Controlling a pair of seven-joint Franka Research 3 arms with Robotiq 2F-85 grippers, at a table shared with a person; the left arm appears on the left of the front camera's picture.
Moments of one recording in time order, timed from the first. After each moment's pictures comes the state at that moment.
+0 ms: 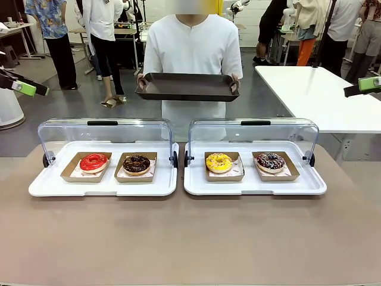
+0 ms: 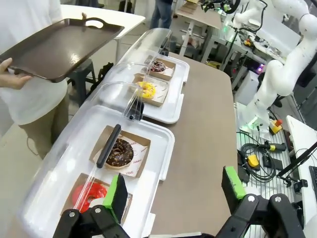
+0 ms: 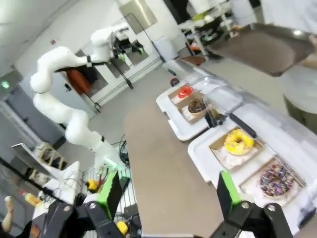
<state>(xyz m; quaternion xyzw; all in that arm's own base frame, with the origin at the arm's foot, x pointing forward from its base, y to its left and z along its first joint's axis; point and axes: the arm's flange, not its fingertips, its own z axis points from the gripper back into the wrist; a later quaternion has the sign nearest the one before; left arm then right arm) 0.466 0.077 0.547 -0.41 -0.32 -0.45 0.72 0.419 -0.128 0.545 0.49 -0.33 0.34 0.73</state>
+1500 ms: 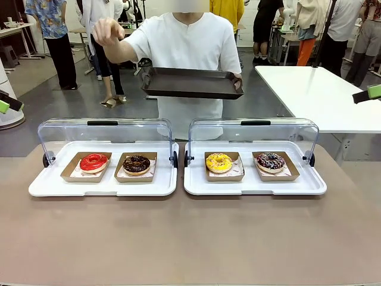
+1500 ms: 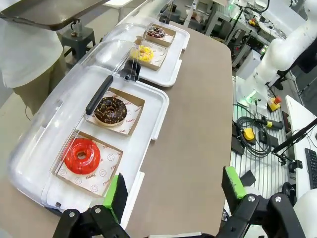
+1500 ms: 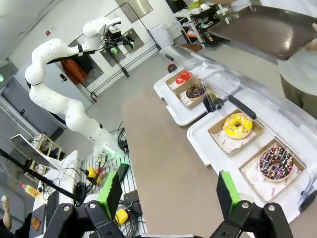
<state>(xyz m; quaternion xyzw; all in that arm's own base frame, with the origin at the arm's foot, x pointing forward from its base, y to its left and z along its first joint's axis) 0.430 0.110 0.537 -0.38 -0.26 -0.46 0.76 0.407 -0.139 0.543 0.48 -0.31 0.35 0.74</state>
